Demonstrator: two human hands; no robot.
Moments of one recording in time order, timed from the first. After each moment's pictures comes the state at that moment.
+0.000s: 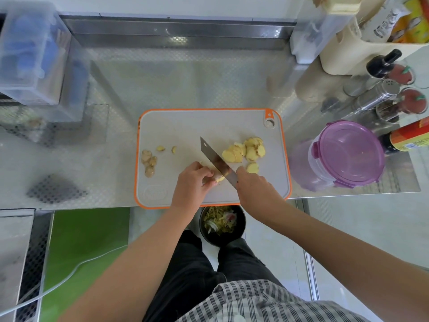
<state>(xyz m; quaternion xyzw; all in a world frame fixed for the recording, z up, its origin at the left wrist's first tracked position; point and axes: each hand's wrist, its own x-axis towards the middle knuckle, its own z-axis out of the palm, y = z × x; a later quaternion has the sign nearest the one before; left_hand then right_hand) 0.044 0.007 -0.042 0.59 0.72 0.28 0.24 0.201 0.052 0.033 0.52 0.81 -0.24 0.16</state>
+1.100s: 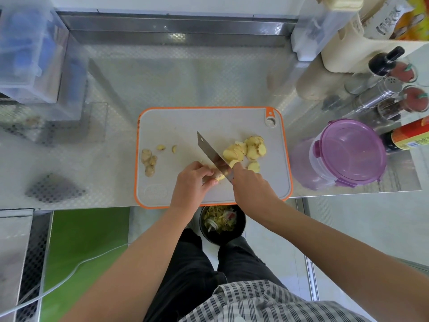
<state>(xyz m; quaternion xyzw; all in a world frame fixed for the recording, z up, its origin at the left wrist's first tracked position) 0.040 0.006 -0.045 0.60 0.71 0.29 0.23 0.185 0.051 0.035 0.55 0.79 -0.25 0.14</state>
